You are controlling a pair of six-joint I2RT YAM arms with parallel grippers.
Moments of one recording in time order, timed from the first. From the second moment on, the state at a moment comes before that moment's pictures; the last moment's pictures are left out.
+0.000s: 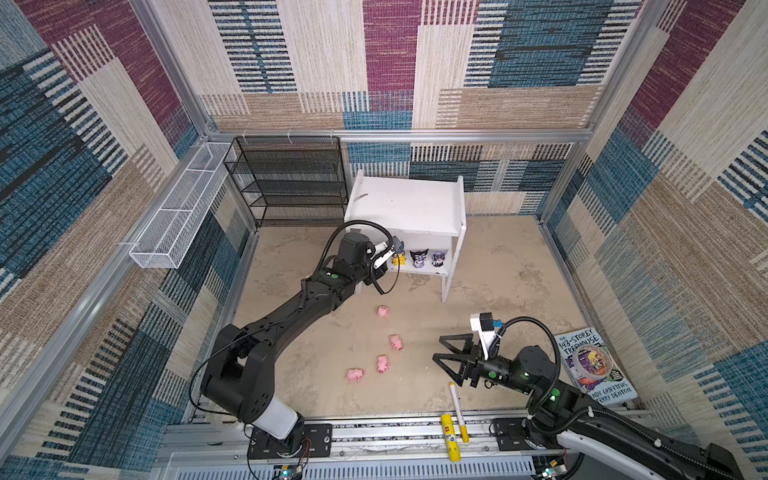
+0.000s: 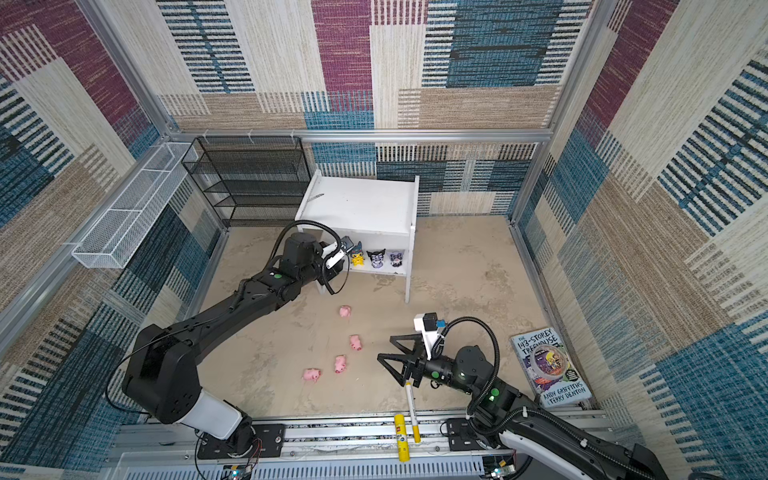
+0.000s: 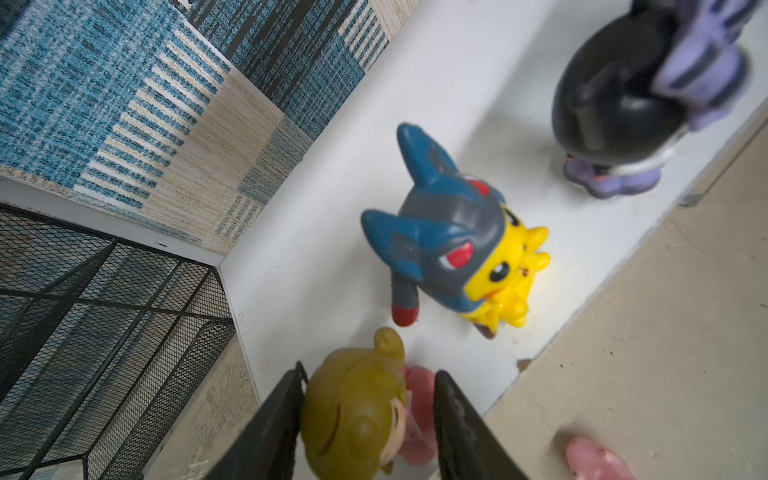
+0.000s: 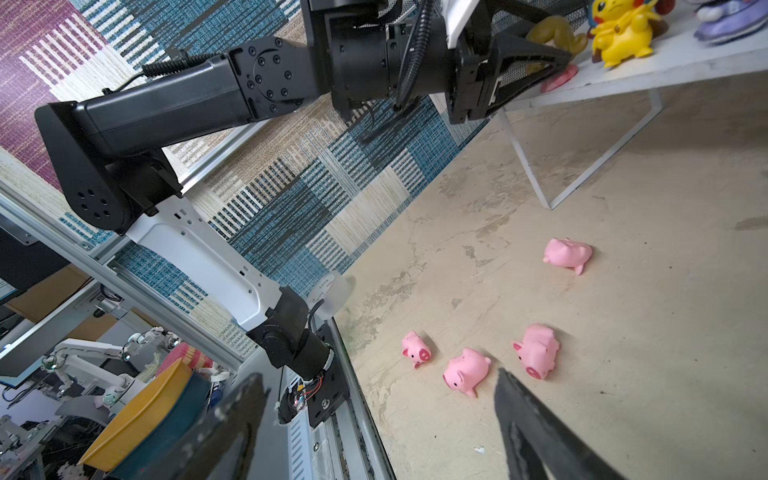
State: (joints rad) left arm -0.50 1.56 1.16 -0.11 -0.05 0.65; right arm 0.87 0.50 0.15 0.34 -0.30 0.64
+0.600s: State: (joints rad) left arm -0.51 1.49 1.13 -0.10 -0.08 0.65; right arm 0.87 0.49 0.14 0.34 -0.30 0.65
